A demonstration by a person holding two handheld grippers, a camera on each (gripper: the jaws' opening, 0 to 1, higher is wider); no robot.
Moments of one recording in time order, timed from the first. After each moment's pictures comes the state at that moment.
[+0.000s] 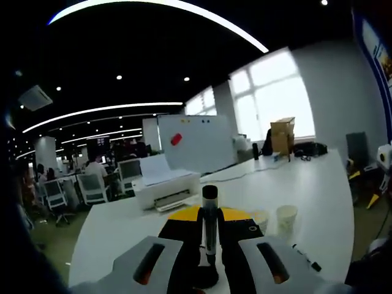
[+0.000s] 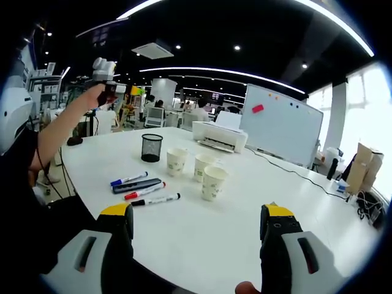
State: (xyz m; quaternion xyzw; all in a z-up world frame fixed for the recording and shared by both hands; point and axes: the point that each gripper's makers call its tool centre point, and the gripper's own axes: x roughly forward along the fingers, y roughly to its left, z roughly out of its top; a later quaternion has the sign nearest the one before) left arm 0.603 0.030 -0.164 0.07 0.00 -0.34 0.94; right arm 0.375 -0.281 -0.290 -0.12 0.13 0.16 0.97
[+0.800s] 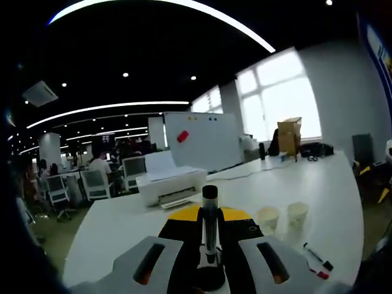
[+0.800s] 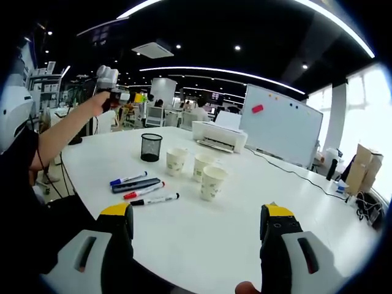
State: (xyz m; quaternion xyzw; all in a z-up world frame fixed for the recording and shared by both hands) left arm 0.625 0.034 -0.186 0.06 -0.01 -0.32 0.94; right arm 0.376 -0.283 -0.290 -0.12 0.13 0.15 0.97
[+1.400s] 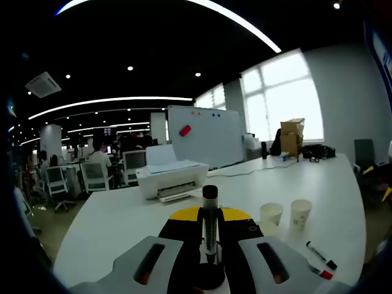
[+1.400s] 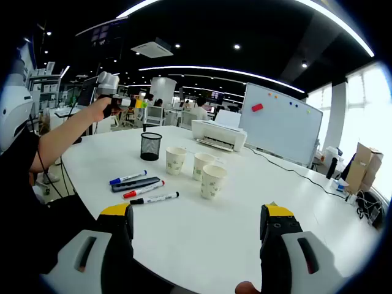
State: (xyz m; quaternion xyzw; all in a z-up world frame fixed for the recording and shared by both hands) left arm 0.638 0.038 -0.208 0.04 0.00 -0.31 0.95; right arm 0.375 -0.284 -0.293 -0.12 0.13 0.15 0.97
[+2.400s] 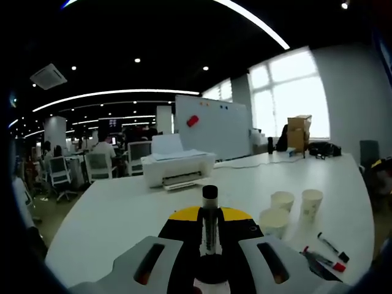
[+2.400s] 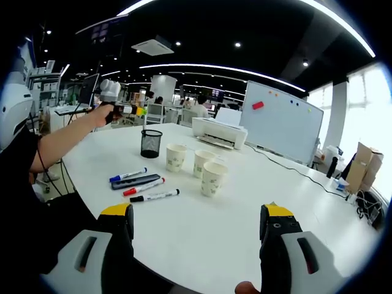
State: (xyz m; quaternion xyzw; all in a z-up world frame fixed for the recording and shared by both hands) left arm 0.659 0.051 -0.248 0.03 0.03 -0.30 0.95; right arm 0.377 -0.285 -0.298 -0.13 0.14 0.15 0.97
